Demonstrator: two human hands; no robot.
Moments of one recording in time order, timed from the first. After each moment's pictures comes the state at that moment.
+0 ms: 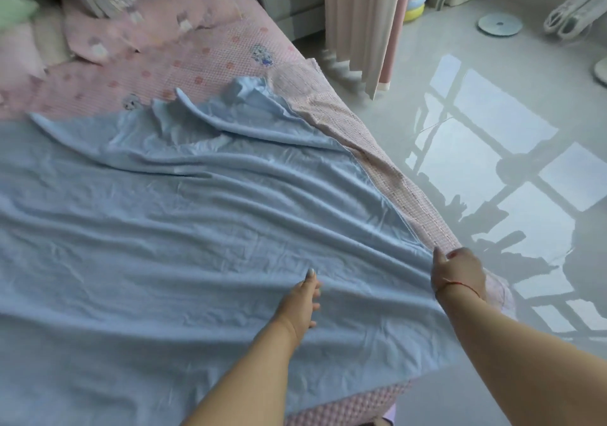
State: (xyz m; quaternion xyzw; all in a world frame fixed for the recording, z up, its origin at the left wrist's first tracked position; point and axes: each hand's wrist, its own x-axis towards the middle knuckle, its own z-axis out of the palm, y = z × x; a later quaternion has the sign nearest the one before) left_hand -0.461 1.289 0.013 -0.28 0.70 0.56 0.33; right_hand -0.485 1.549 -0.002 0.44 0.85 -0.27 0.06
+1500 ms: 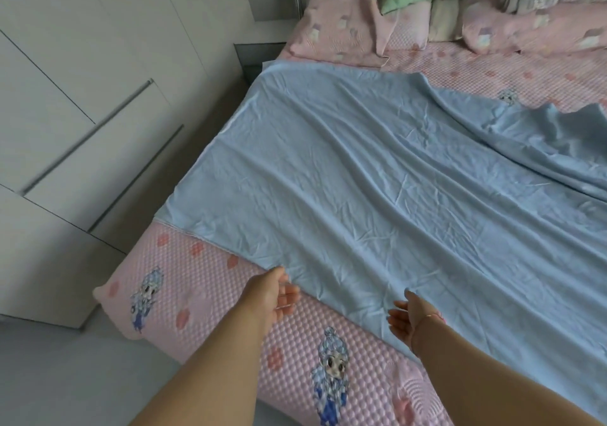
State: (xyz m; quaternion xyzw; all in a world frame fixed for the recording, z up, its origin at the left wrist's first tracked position) left_hand -0.142 0.586 0.132 -0.60 0.47 0.65 -0.03; right_hand -0.288 0.778 0.029 0.31 0.62 -0.57 0.44
